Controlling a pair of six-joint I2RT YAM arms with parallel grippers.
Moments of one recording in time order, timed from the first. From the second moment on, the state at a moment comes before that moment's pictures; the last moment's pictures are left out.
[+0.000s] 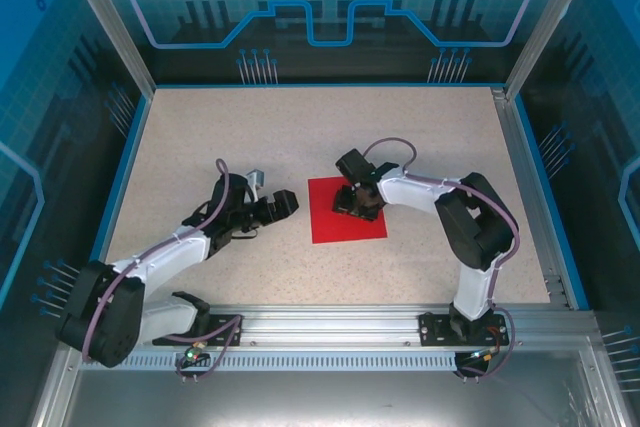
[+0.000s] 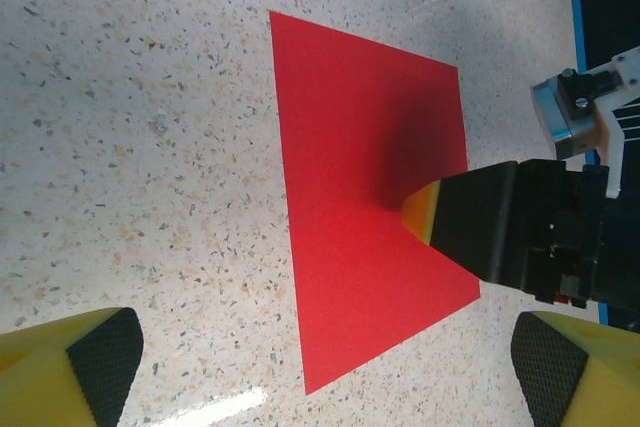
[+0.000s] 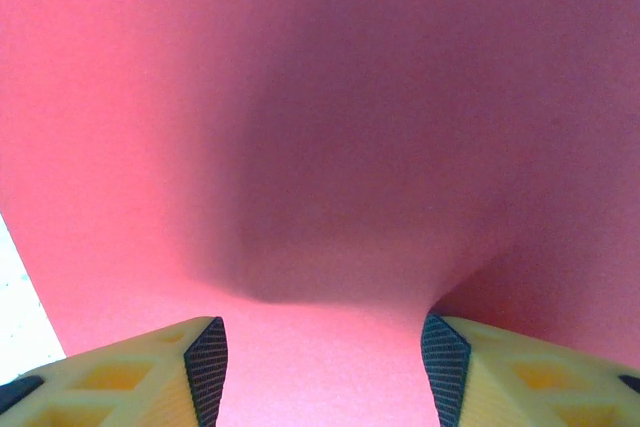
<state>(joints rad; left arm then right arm) -0.36 1.21 0.50 0.03 0.35 -0.77 0.65 1.85 1.15 -0.55 -0.05 0.88</state>
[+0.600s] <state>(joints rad) -0.38 1.33 0.54 0.04 0.33 -0.81 0.67 1.84 1.39 -0.89 0.15 0.63</state>
